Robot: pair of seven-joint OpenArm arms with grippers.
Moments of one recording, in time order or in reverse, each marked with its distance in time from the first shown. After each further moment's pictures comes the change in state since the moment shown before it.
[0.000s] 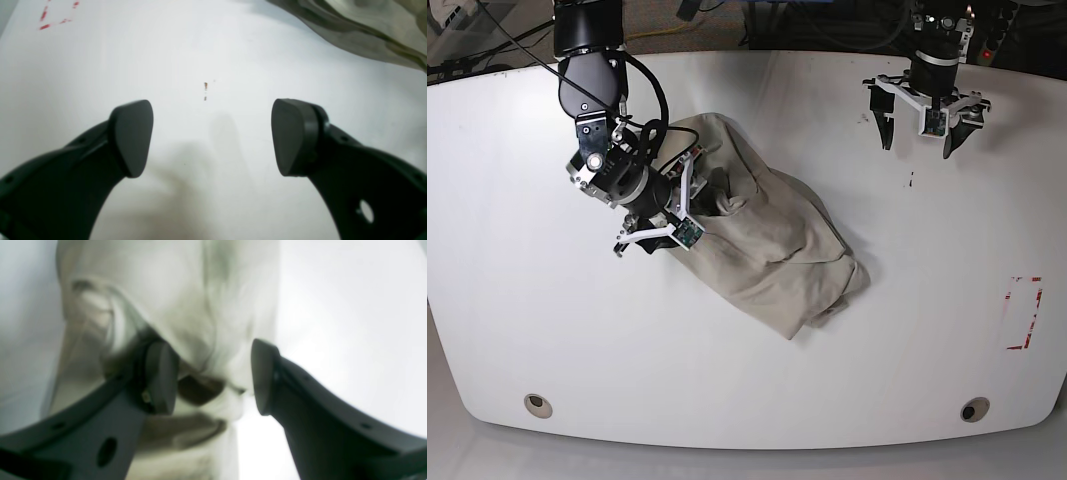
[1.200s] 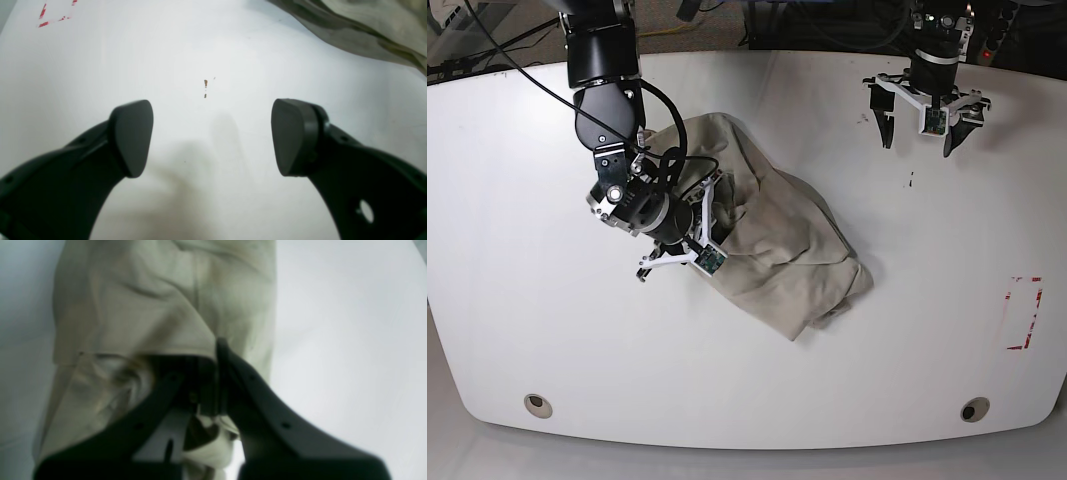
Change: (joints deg) left arm 0.3 0.0 0.0 0.0 0.0 0.0 0.0; right arm 6.6 -2.9 -3.2 -6.4 -0.1 -0.2 -0.3
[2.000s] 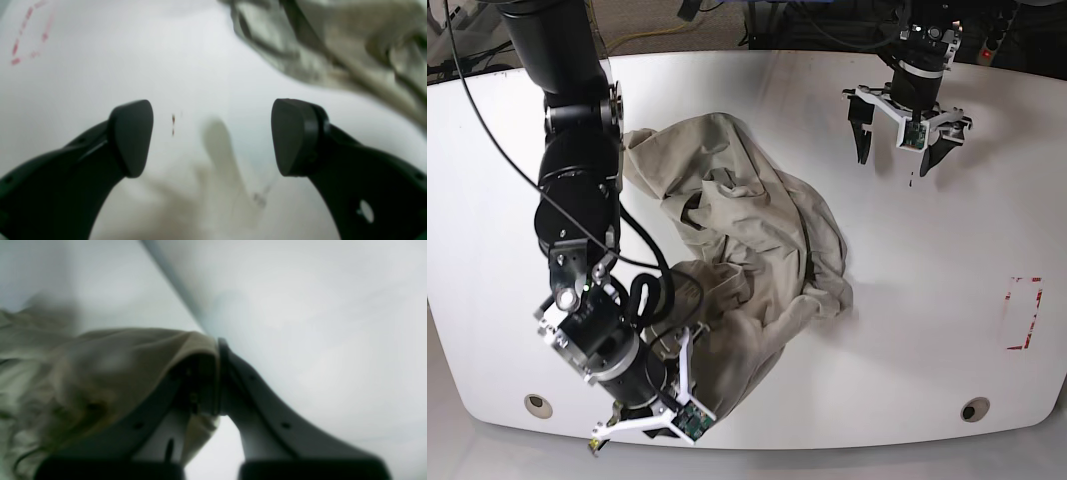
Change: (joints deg) left arm -5.4 -1.2 6.8 0.0 0.0 0.2 0.2; right arm 31.1 0.1 0.0 8.4 0.3 0.5 -12.0
